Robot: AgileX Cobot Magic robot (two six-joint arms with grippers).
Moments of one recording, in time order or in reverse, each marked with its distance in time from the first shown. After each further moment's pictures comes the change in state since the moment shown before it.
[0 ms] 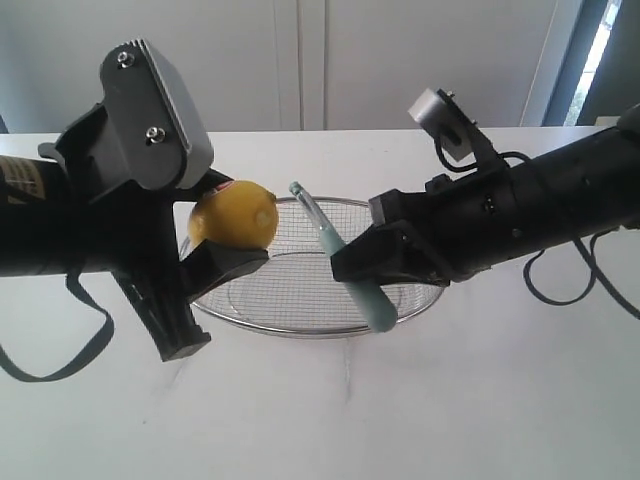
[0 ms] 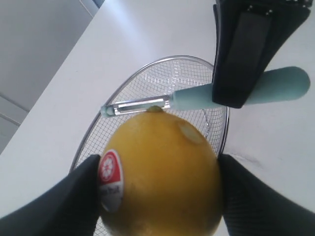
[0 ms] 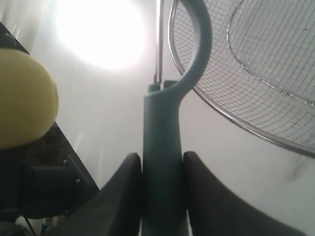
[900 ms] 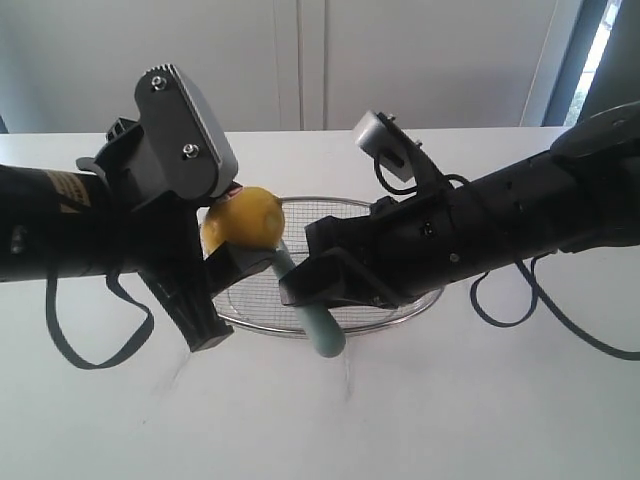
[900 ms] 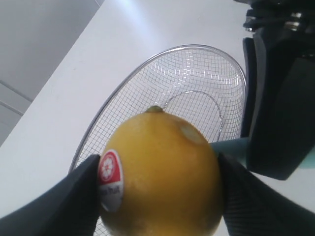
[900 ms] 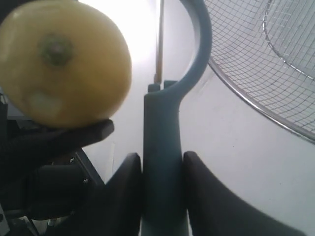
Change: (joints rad) left arm 0.023 0.093 0.012 -0.008 -0.095 0.007; right arm 0.153 0.029 0.006 0.060 -0.105 0.009
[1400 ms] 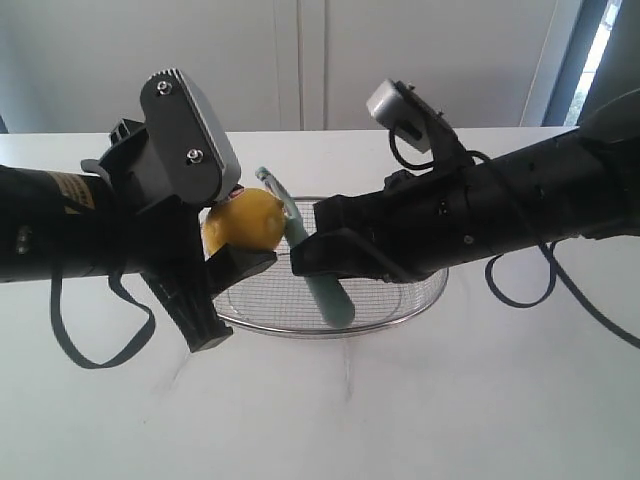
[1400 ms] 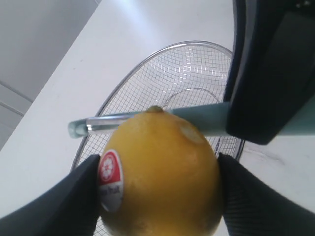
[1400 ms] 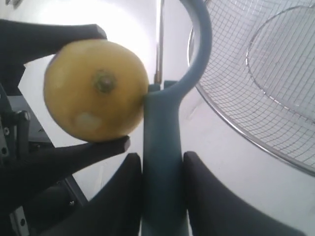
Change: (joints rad) left arm 0.000 0.010 0.000 0.000 -0.006 0.022; right arm 0.000 -0.077 0.000 -0.027 -0.082 0.016
